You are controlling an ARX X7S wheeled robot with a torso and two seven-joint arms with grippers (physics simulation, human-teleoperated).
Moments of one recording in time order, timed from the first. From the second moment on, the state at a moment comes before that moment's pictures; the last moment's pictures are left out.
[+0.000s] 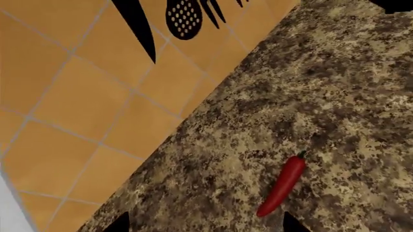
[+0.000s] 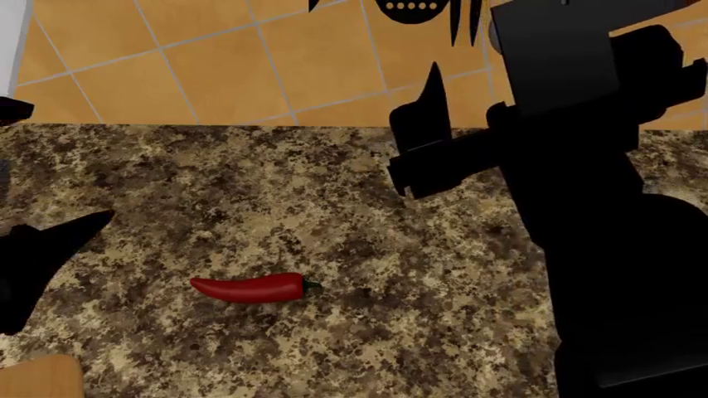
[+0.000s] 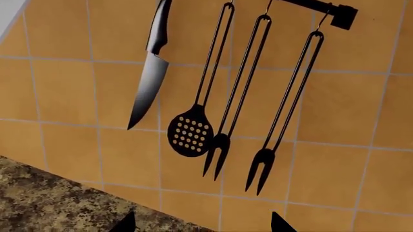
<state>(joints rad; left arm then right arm) -1.57 -0.92 0.74 0.41 -1.35 -1.30 -0.04 1.03 0.33 -0.17 -0.51 0.29 1.38 -0.02</state>
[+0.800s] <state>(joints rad) -1.63 -0.63 1.14 0.04 -0.81 -0.95 0.54 0.99 0.34 -0.17 -0.49 0.30 1.35 -0.01</state>
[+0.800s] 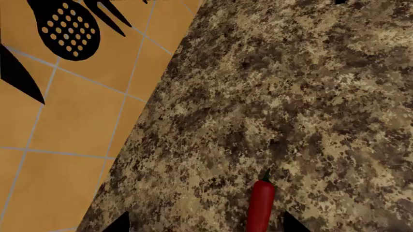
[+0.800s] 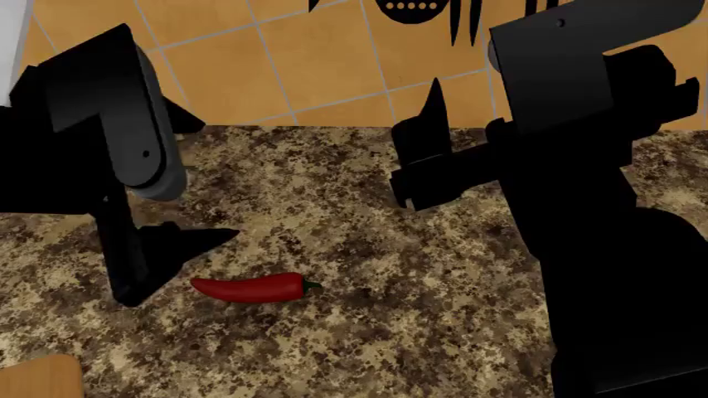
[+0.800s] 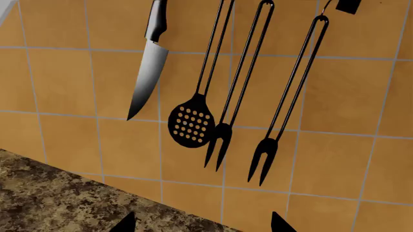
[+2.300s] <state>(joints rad) -1.46 -0.45 1.31 -0.14 -0.69 -0.82 0.59 0.96 0.34 -0.15 -0.54 0.34 1.37 0.01</state>
